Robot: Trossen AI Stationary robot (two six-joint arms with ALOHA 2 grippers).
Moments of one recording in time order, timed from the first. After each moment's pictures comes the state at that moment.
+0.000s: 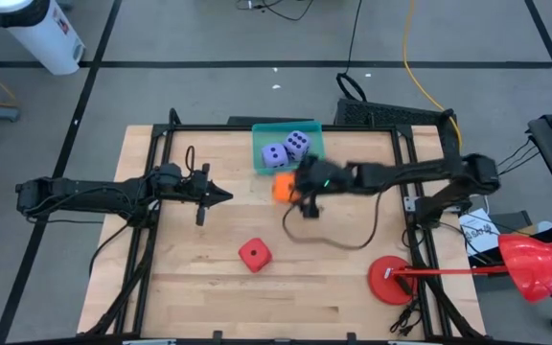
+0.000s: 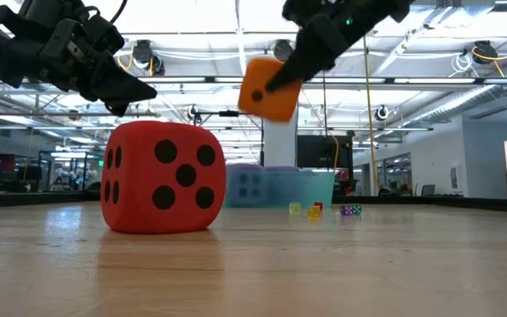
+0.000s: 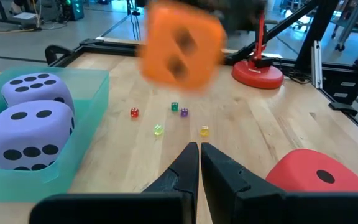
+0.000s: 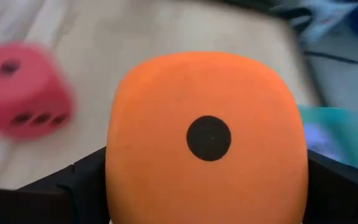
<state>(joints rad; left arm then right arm) 0.21 0.78 0.25 0.31 0.24 -0.03 -0.07 1.48 1.08 -0.20 0.11 -0.20</state>
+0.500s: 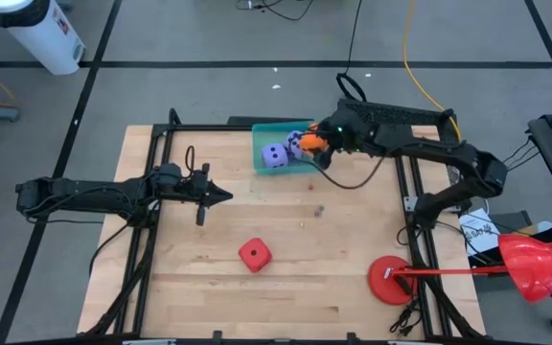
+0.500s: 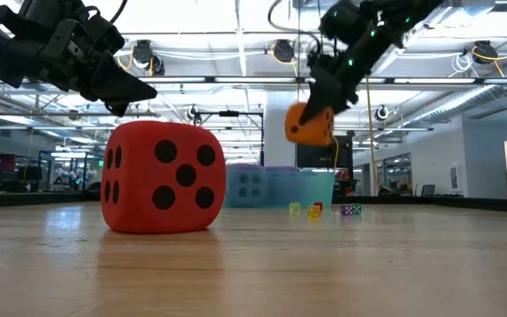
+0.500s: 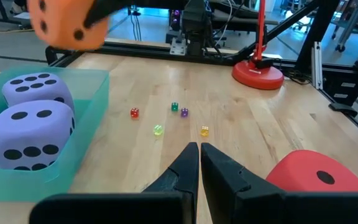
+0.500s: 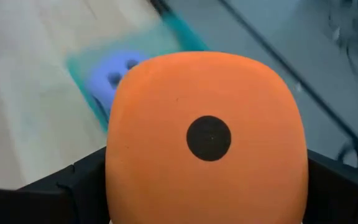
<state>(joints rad) 0.21 0.78 0.25 0.31 0.23 -0.03 -0.49 1.42 1.08 -0.37 0.11 -0.03</state>
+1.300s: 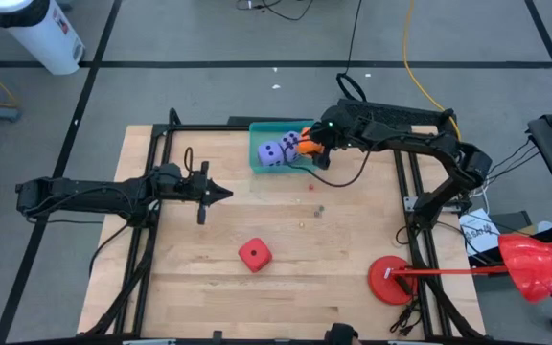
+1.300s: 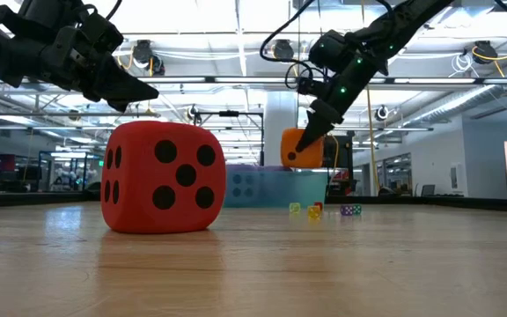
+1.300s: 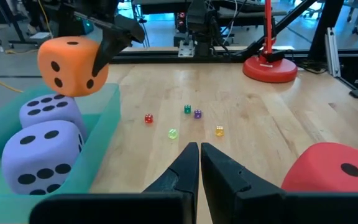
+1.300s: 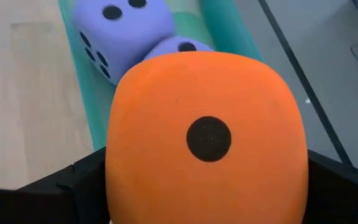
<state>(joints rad) 0.21 0.78 0.25 0.32 0.20 0.07 -0.57 1.57 1.08 -0.28 -0.03 -0.33</state>
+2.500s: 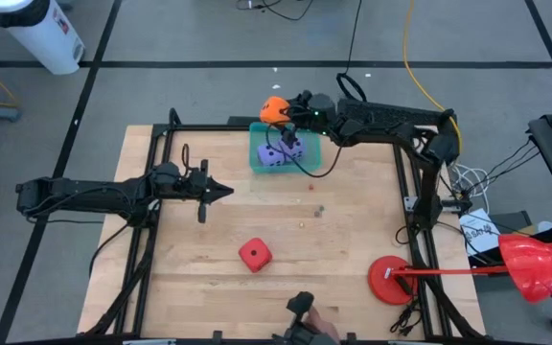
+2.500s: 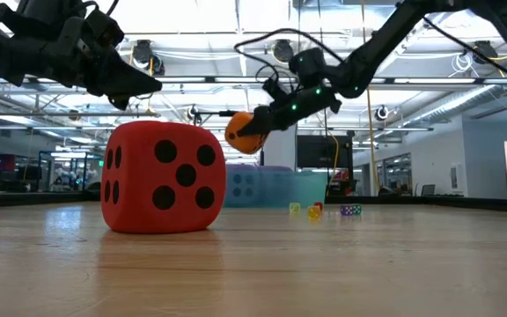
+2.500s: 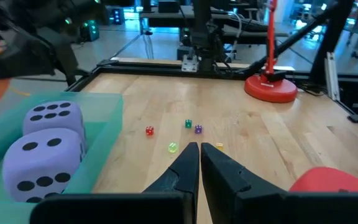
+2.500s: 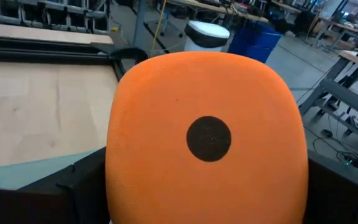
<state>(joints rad) 0.21 0.78 0.25 0.37 0.18 0.00 -0.61 1.91 1.23 0.46 -0.11 -0.30</state>
